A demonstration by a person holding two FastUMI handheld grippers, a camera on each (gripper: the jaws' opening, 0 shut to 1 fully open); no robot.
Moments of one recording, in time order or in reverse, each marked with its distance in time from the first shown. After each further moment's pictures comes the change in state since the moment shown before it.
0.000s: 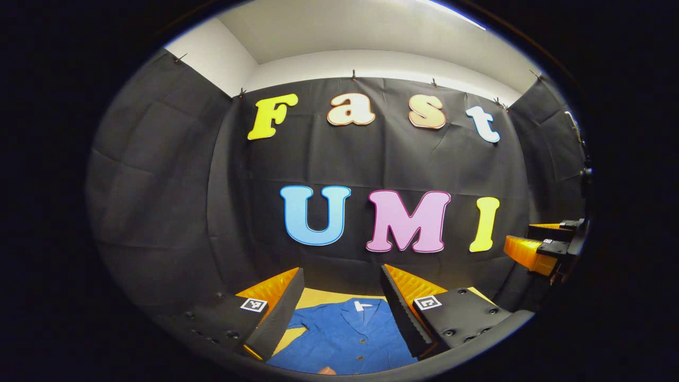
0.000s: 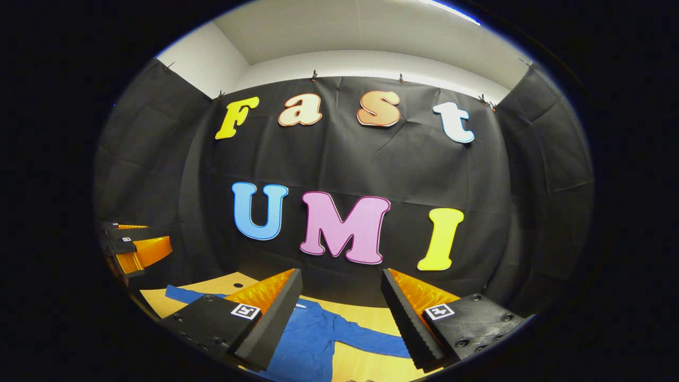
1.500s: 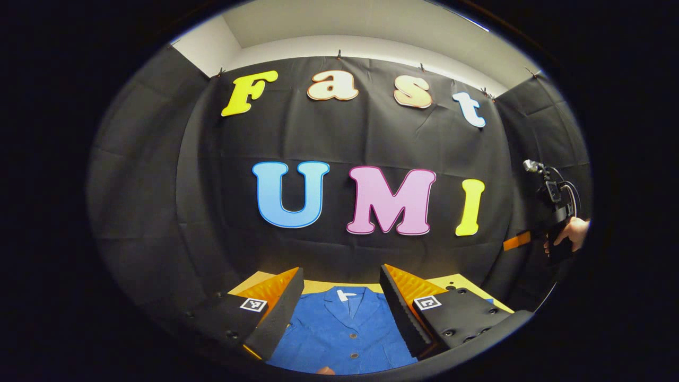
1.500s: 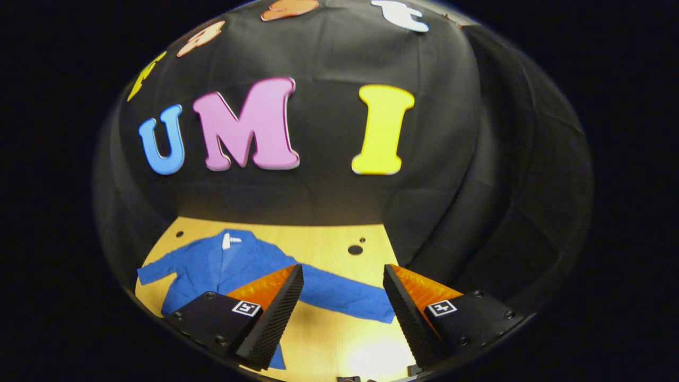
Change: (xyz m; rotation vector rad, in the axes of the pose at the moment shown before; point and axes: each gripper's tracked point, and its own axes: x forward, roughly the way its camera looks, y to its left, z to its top) left arm 0.064 -0.008 -0.054 0.033 0.113 -0.107; right arm 0.090 -0.203 -0.200 0.140 0.730 -0.242
